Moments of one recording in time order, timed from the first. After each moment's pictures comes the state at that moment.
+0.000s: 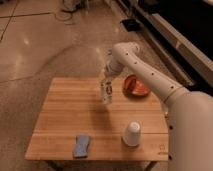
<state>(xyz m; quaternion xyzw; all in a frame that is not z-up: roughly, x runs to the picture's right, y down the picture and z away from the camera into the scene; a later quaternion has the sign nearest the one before) 0.006 -0.072 0.835 0.09 -0.29 -0.75 0.58</state>
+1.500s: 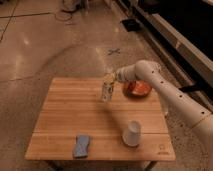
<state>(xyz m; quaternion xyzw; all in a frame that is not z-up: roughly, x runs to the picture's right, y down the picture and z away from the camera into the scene) 0.027 -0.068 0.819 0.25 -0.23 -0.75 0.57</state>
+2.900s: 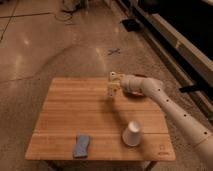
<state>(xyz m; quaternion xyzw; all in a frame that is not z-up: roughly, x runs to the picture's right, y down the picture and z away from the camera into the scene) 0.052 -0.050 0.846 0.37 -0.08 -0.83 0.41</state>
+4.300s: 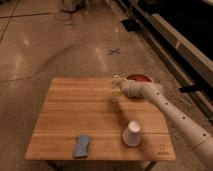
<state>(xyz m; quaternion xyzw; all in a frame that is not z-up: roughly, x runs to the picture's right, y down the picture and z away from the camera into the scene) 0.058 -0.026 0.865 0.35 -0.09 -0.84 0.41</state>
